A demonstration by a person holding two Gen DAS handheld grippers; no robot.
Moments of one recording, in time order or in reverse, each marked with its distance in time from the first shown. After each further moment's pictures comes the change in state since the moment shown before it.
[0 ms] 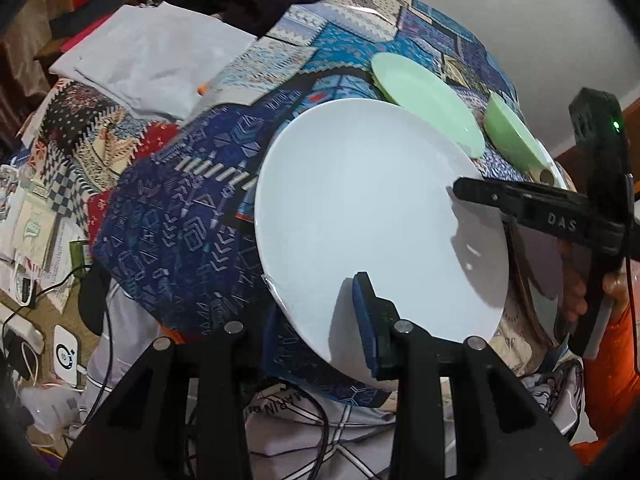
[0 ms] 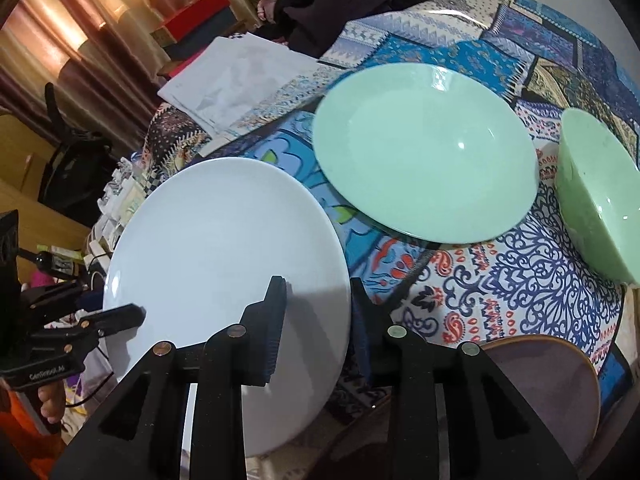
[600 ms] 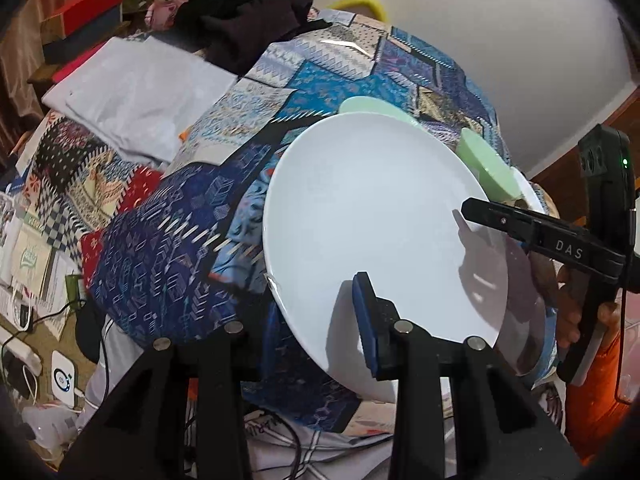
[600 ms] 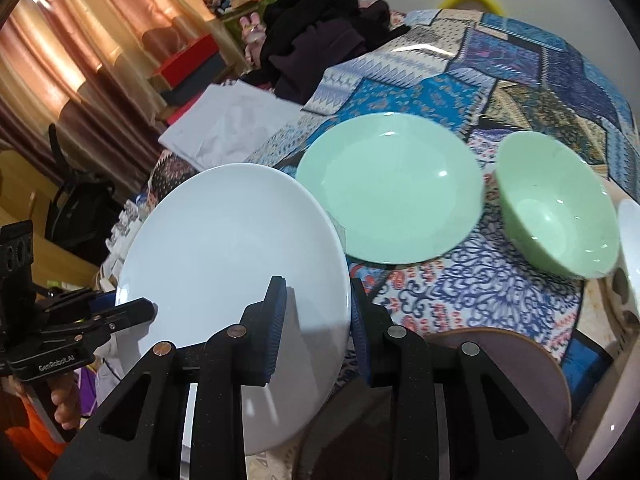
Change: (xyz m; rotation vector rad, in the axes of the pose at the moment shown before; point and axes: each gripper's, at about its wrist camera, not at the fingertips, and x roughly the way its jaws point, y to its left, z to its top) left arm -0.022 -0.027 0.028 0.025 -0.092 -0.055; right arm -0.051 -0.018 -0.005 0.079 -0.138 -0.009
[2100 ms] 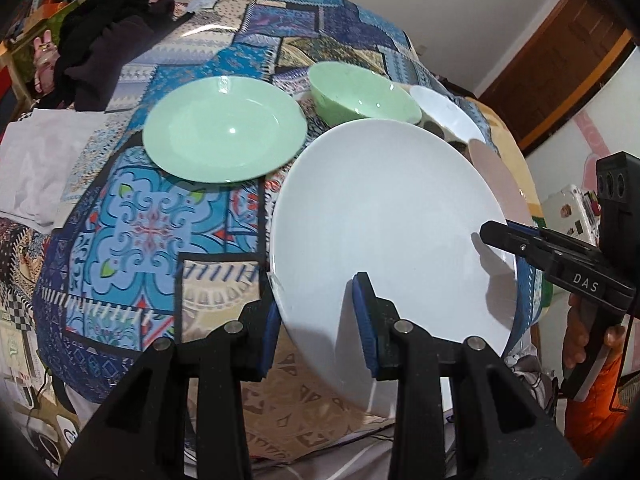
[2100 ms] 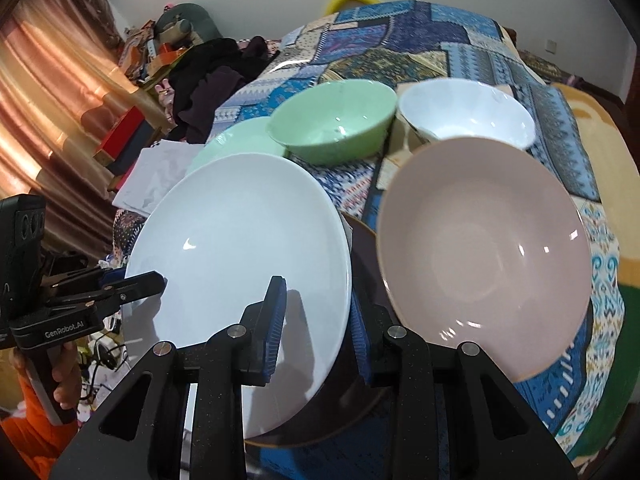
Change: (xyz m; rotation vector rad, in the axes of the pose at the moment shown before) left arm 0.051 -0.155 -0.007 0.320 0.127 -0.080; right arm -0.100 -0.105 -0.108 0.306 -0.121 -0.109
